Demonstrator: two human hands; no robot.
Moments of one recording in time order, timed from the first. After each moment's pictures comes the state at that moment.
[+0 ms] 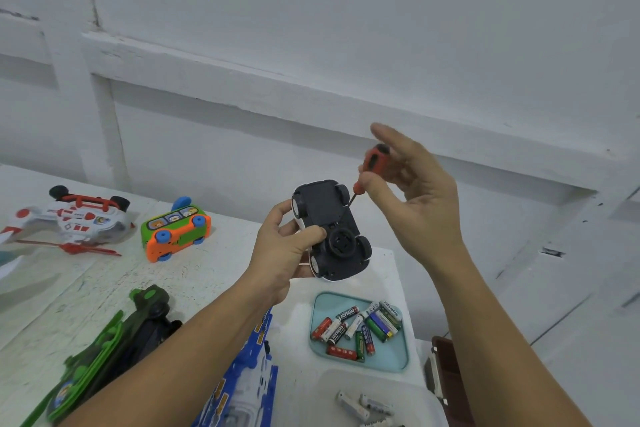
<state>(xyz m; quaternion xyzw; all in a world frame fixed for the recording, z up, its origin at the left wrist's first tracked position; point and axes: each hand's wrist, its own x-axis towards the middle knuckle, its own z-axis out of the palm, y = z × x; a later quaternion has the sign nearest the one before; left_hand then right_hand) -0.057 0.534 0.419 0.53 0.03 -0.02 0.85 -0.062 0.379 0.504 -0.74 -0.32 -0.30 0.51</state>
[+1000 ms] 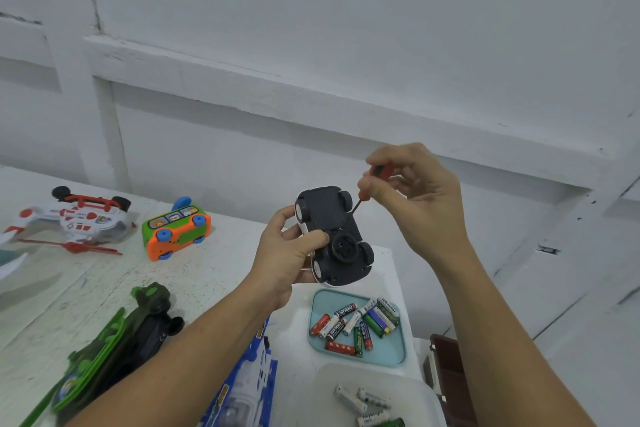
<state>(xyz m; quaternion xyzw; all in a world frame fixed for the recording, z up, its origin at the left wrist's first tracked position) -0.070 0.529 0.420 0.53 0.04 -0.03 0.84 -0.074 0.372 0.512 -0.74 -0.31 -0.26 0.54</state>
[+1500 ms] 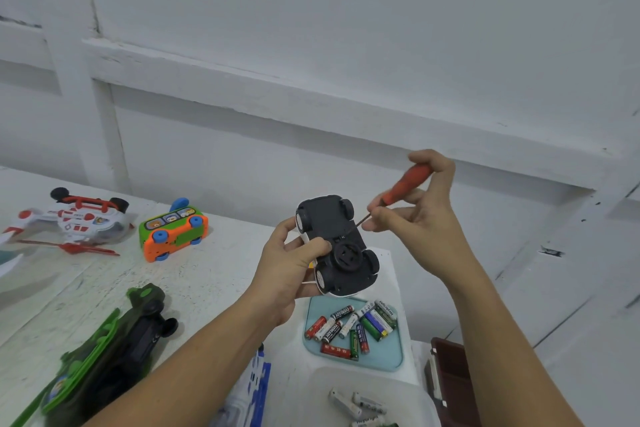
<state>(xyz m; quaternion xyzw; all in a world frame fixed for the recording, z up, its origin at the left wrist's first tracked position) -0.081 0.515 0.418 0.52 0.05 -0.06 0.85 -0.077 0.341 0.496 -0.79 -0.21 -0.15 0.55</state>
